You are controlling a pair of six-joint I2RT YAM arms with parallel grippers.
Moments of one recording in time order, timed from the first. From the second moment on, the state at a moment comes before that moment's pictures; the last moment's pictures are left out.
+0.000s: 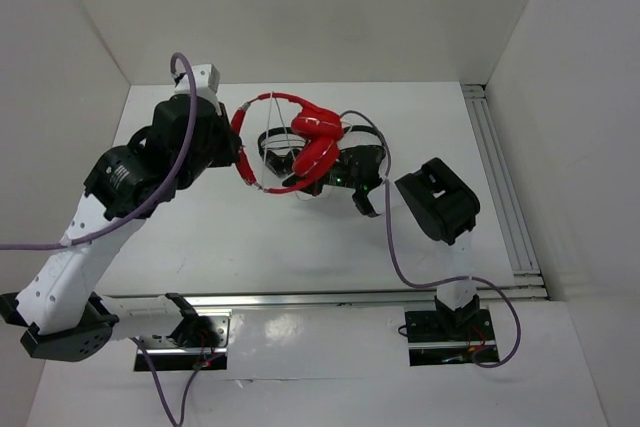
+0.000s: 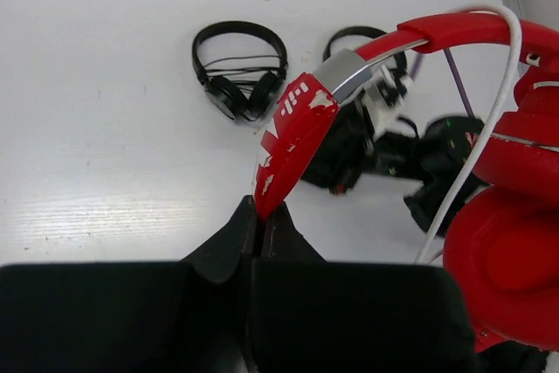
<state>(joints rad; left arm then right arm) -0.69 1.20 1.75 -1.06 -0.43 -0.52 0.55 2.07 0.97 1.17 -0.83 0.55</state>
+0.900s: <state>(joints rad) -0.27 1.63 1.85 -1.03 -0.36 -0.69 0.80 1.74 0.91 0.79 -0.85 0.24</state>
